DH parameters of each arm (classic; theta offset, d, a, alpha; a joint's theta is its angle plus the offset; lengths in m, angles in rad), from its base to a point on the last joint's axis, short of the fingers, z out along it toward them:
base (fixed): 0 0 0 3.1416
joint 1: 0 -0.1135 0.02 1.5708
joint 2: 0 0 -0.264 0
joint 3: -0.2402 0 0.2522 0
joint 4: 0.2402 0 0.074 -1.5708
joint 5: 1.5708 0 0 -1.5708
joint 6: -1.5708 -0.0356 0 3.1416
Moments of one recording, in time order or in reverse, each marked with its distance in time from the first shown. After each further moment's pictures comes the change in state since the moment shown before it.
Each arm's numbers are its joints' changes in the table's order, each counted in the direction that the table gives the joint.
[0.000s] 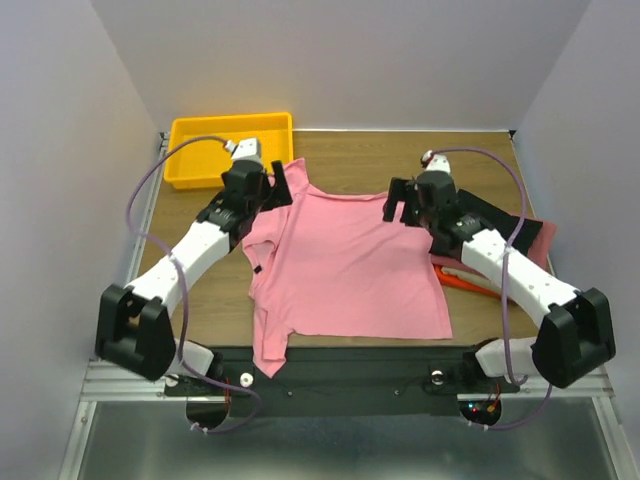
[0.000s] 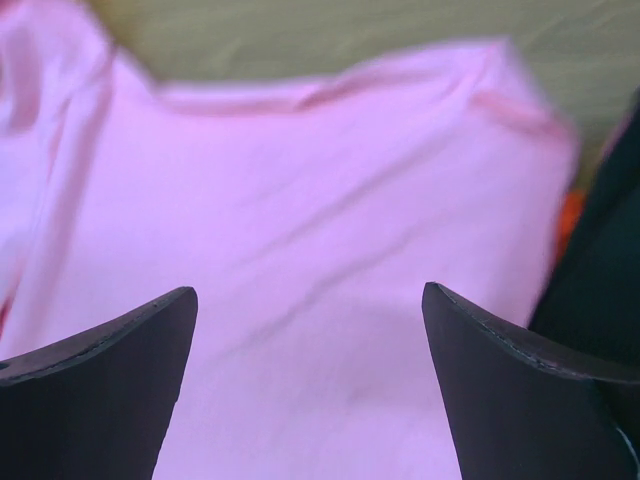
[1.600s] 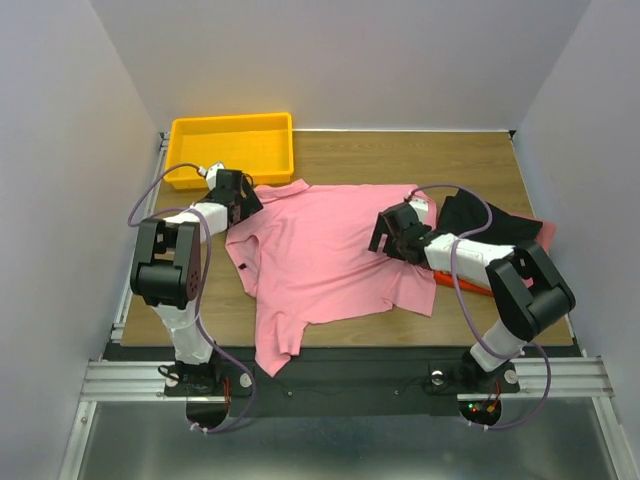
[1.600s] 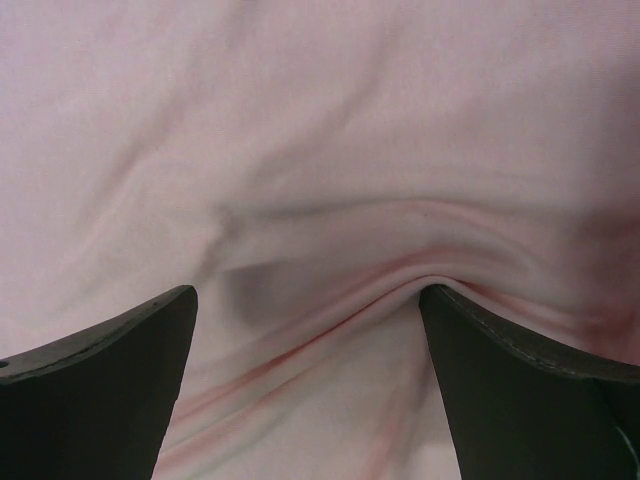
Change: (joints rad) left arm -0.272 0.372 0.063 -0.116 -0.013 0.188; right arm -0.113 0.262 0.201 -0.131 0.093 -0.301
